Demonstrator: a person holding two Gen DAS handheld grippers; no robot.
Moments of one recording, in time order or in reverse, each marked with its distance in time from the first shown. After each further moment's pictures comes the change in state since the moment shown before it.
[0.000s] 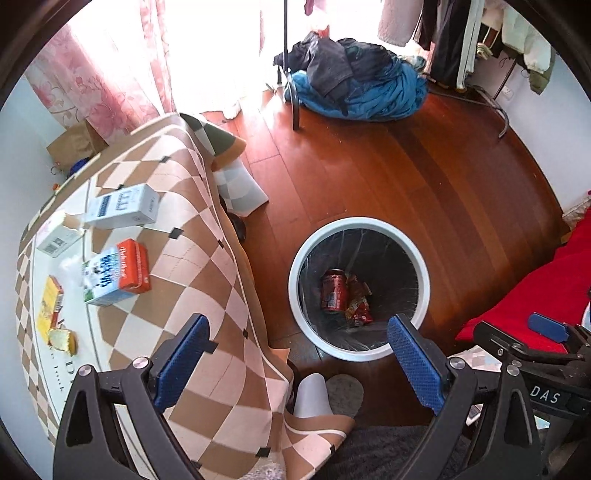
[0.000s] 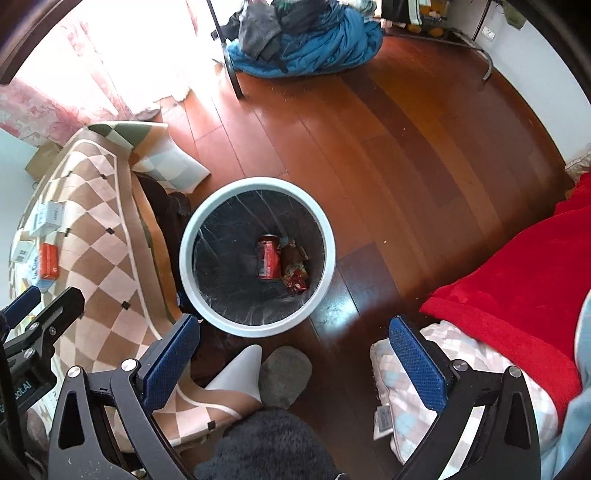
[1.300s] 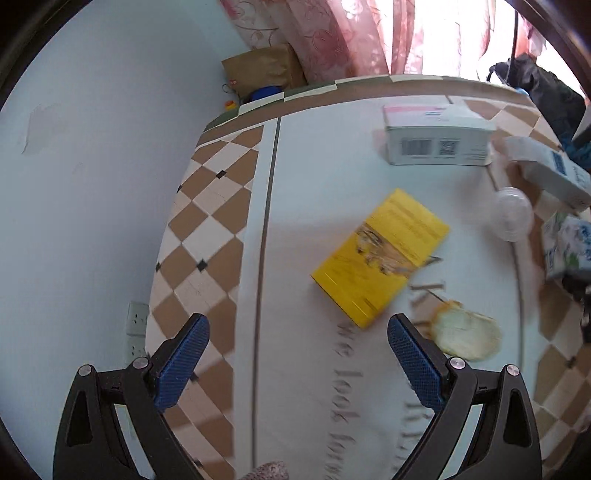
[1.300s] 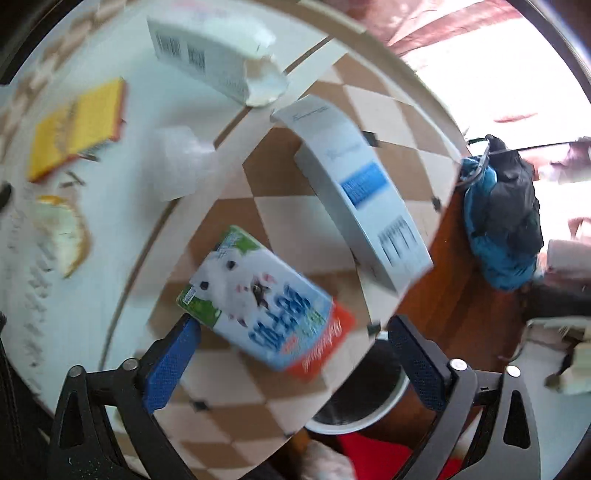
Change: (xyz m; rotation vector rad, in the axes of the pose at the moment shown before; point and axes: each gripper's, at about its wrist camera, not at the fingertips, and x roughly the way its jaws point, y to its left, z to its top) left arm 0.020 0.384 -0.087 -0.307 0.068 0.462; right arm 0.083 0.463 -0.002 -1.112 0.150 -0.268
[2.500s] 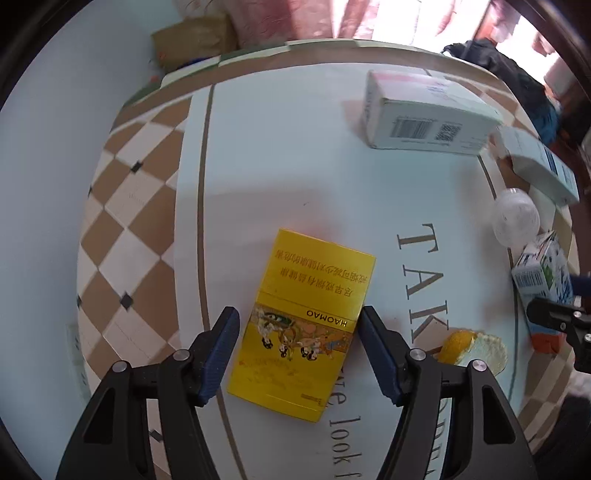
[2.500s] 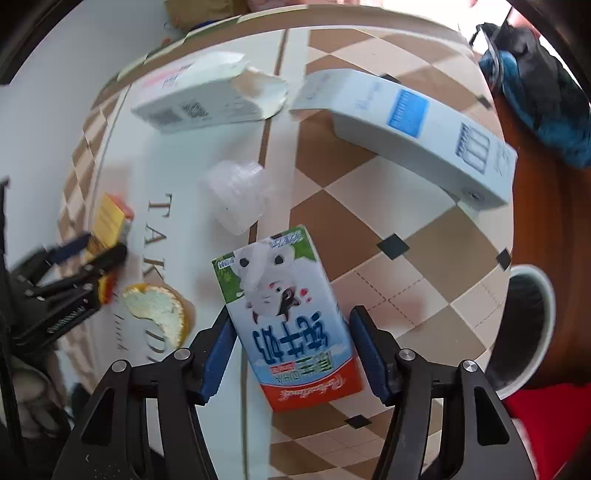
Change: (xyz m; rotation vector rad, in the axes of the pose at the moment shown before) left arm 0.057 0.019 0.033 0.102 0.104 -0.287; right arm 0.000 -0.010 -0.039 0.472 -0.093 0.450
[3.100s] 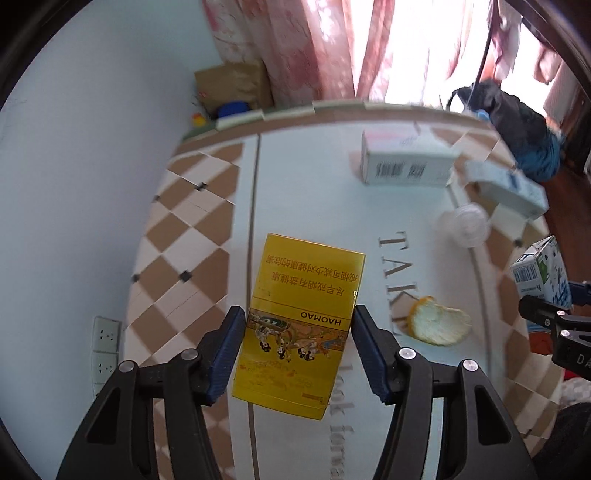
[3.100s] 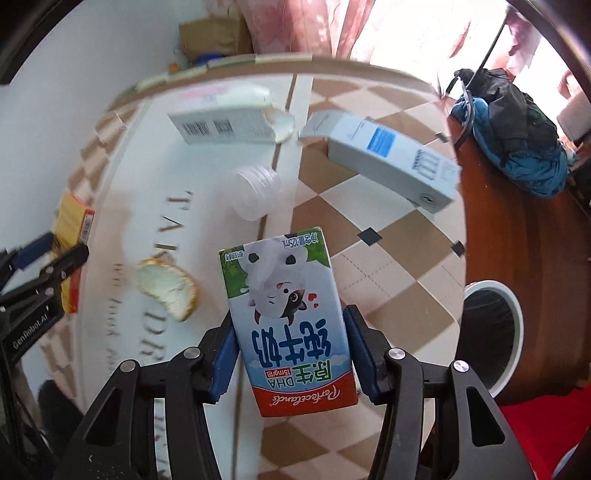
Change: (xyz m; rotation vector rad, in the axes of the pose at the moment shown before) left arm -0.092 -0.041 -0.065 -0.092 -0.211 0.087; right arm -0.052 0.009 -0.060 -0.020 -0.219 -0.087
